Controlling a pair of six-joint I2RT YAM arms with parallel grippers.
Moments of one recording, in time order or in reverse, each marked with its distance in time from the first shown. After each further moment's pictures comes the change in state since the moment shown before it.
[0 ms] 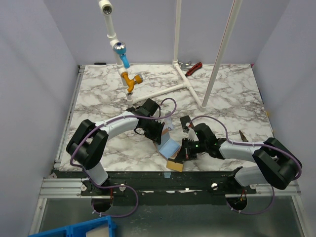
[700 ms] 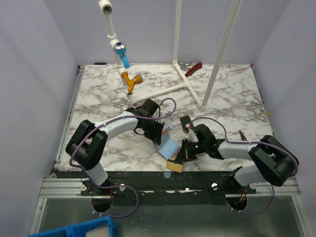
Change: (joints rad) left arm 0.000 -0.008 -0.006 0.000 0.003 0.000; right arm -0.002 0.043 -0.009 0.043 -0.008 0.017
